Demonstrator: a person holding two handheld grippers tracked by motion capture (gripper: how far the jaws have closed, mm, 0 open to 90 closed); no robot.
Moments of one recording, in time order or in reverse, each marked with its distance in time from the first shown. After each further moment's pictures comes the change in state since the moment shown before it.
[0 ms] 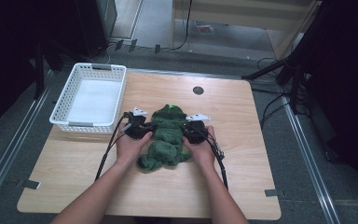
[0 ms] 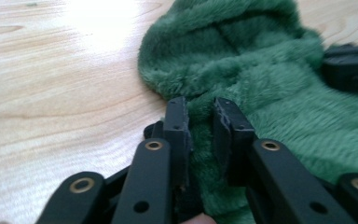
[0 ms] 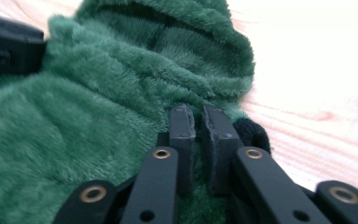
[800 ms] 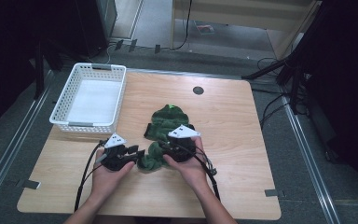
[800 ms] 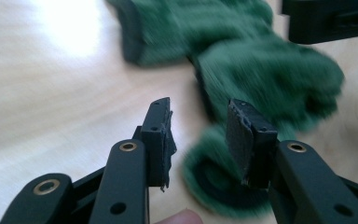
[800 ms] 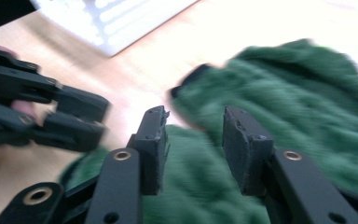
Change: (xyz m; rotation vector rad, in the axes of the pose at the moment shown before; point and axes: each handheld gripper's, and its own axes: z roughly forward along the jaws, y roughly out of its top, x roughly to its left) left arm -0.014 -0.080 -0.091 -0.041 -0.127 0.040; right arm 0.082 -0.005 -0.066 -0.112 0.219 -0.153
